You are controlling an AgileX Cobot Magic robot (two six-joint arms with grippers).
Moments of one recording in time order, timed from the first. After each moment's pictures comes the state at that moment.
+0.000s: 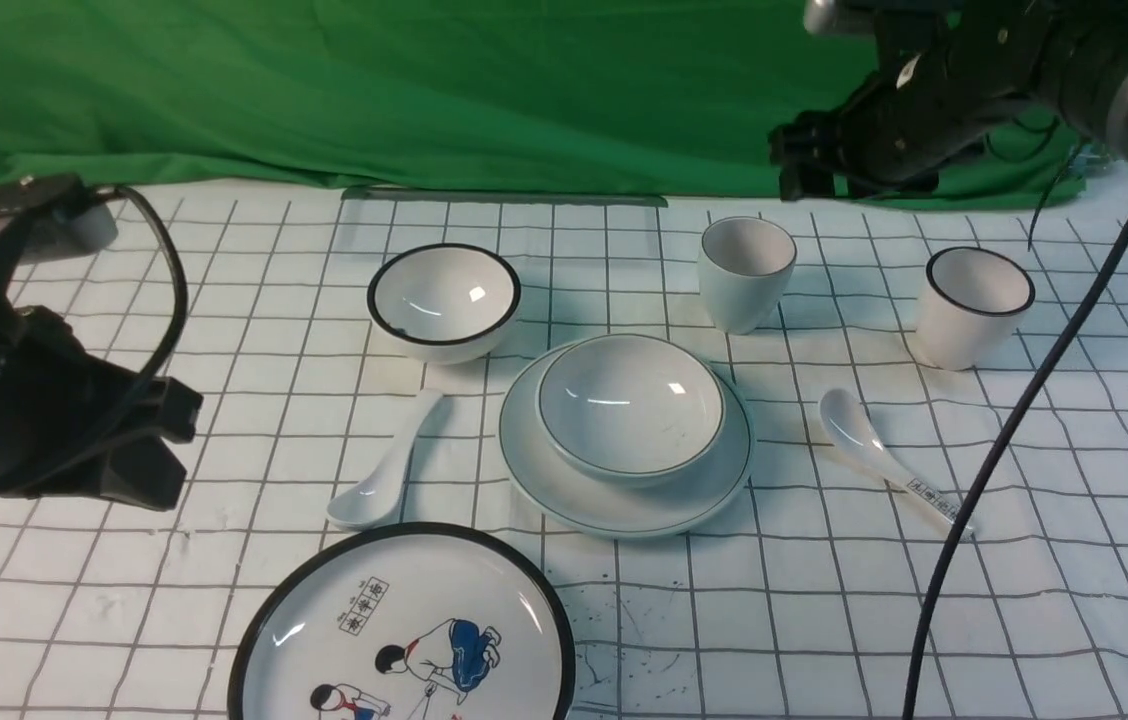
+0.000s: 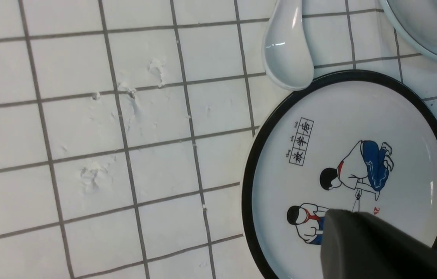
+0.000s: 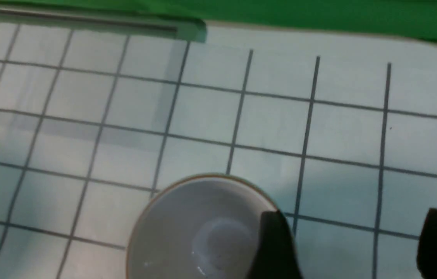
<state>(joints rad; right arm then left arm) 0.21 2.23 -1.99 0.13 0.62 0.03 -0.01 1.27 -0.97 -0.35 1.03 0.22</state>
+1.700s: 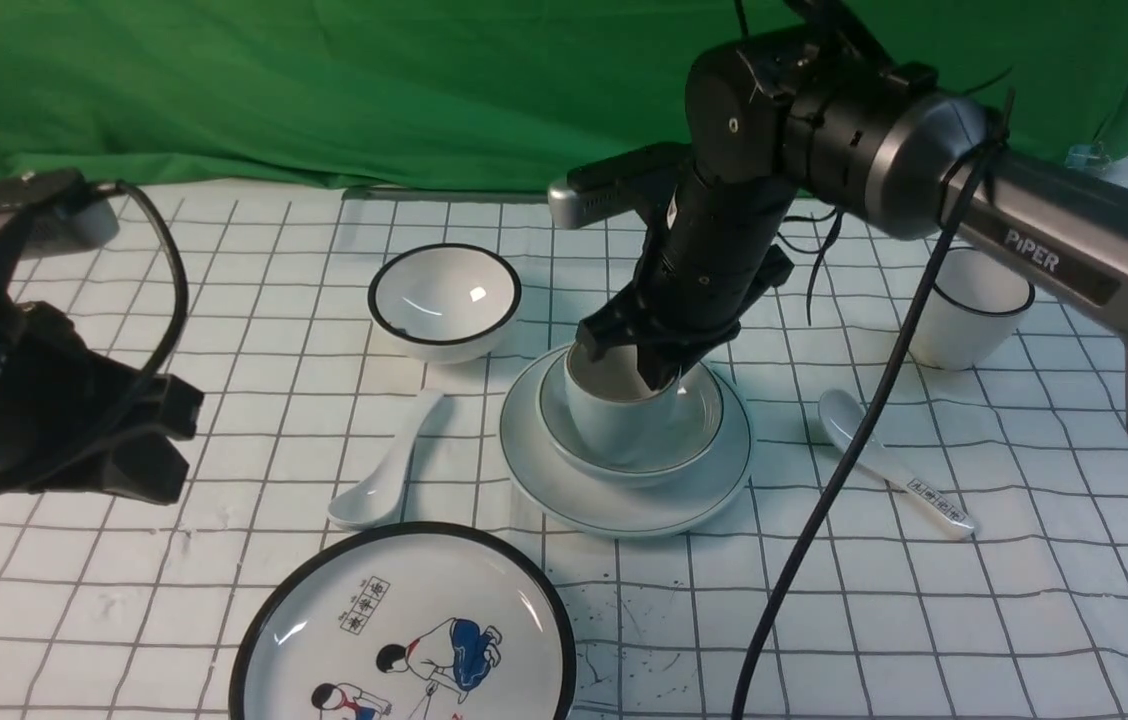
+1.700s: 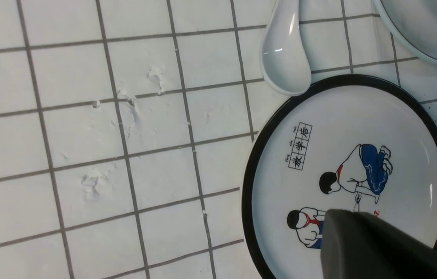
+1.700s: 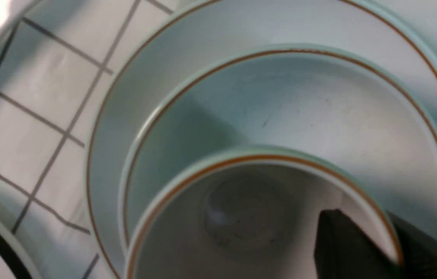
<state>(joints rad) 0.54 2.22 -2.00 0.02 1.03 0.01 -0.01 1.27 -0.97 -0.36 1.01 0.24</state>
